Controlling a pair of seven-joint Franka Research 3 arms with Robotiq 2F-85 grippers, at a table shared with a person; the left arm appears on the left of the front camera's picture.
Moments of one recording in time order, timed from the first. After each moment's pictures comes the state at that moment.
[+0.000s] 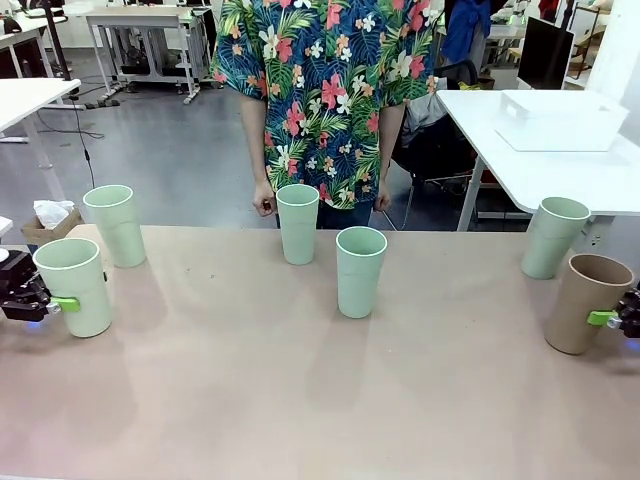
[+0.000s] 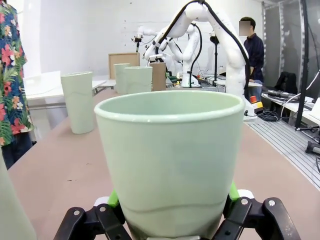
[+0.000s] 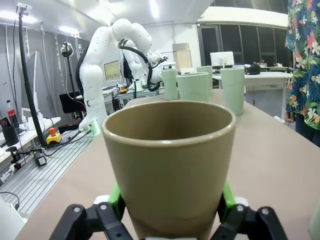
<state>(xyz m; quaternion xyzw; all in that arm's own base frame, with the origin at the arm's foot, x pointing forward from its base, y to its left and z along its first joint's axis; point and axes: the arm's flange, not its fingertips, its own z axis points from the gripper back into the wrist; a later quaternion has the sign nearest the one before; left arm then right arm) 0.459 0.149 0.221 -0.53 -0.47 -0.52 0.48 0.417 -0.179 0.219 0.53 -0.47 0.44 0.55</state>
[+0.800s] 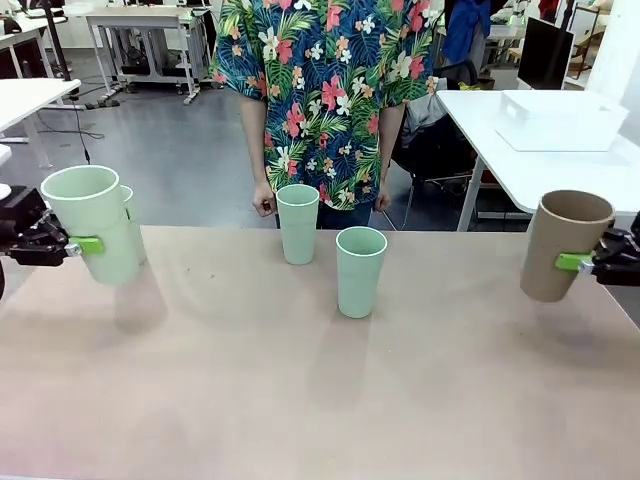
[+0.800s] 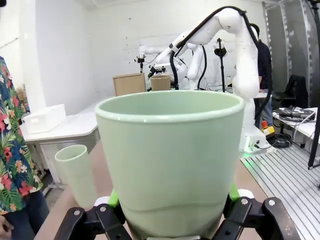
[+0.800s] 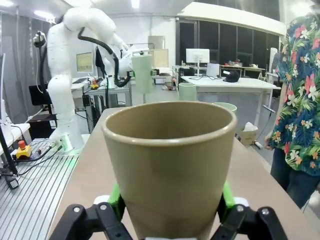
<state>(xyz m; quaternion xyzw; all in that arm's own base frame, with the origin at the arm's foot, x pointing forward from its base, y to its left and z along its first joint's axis) 0.418 0.053 0.368 -0.50 -0.52 -0.52 0.45 0.389 -0.076 0.361 0.45 -0.52 0.45 0.57</state>
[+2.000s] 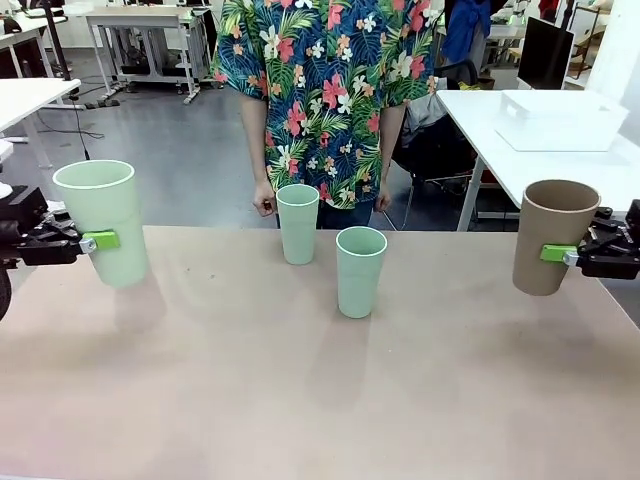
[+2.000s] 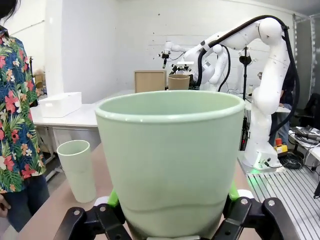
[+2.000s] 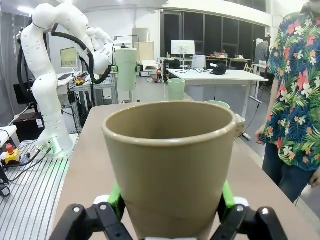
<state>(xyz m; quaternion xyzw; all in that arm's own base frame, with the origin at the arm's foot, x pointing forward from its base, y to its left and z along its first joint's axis) 0.385 0.029 0.378 -0.49 -0.53 -0.47 0.51 0.372 -0.057 0.377 0.42 -0.52 0.44 0.60</state>
